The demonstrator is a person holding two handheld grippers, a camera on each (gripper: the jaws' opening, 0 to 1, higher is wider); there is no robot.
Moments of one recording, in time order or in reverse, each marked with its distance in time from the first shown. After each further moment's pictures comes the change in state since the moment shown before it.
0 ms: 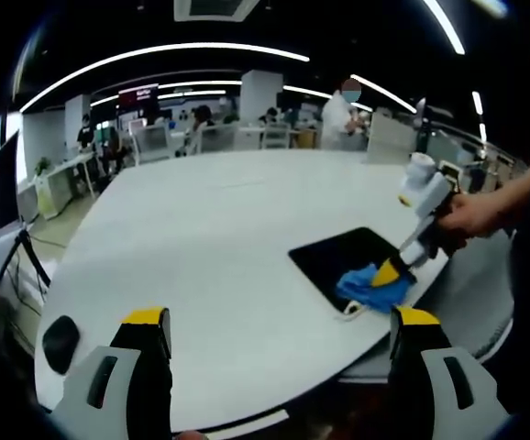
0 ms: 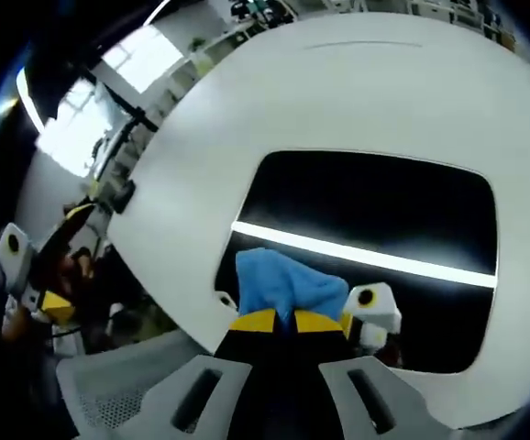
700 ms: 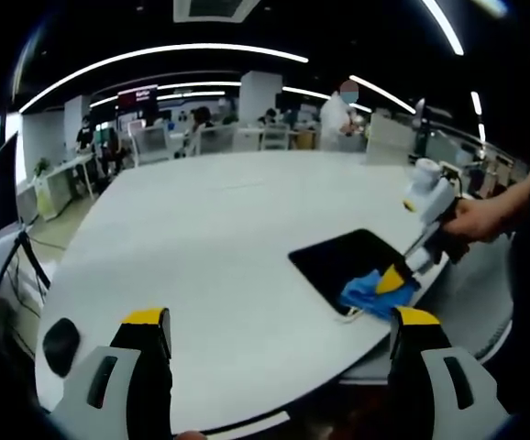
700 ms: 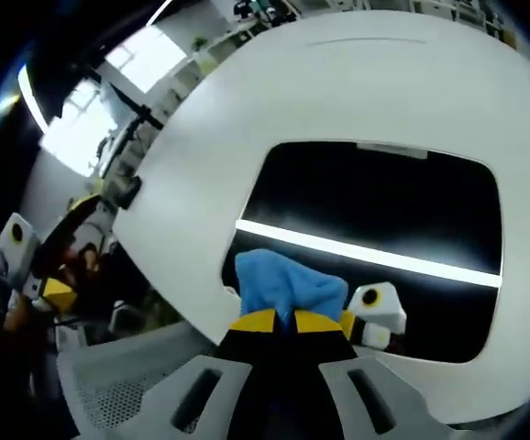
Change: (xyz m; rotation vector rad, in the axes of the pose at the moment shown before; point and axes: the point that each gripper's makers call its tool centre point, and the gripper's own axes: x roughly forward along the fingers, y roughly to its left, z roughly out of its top) left arm 0.000 0.001 0.002 0.004 -0.004 -0.002; right arm -0.002 0.002 -0.007 -0.007 -0.008 0.019
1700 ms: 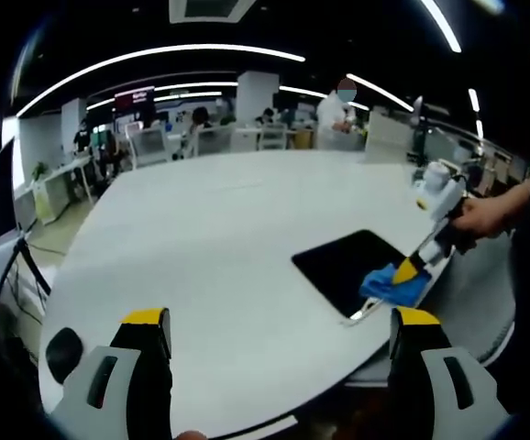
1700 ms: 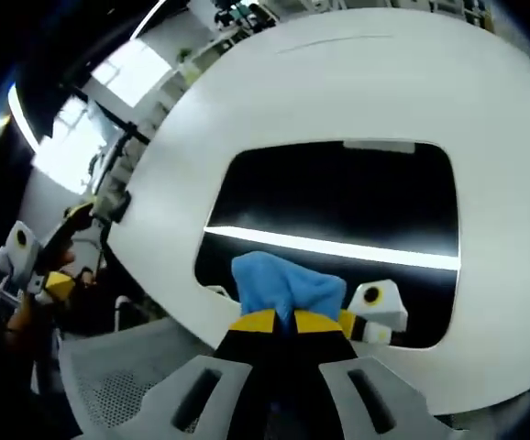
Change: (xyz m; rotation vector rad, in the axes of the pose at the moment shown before) left arm 0.005 0.004 0.007 0.014 0.005 -0.010; right arm -0.019 -0.034 -0.007 0.071 -0.026 -0.029
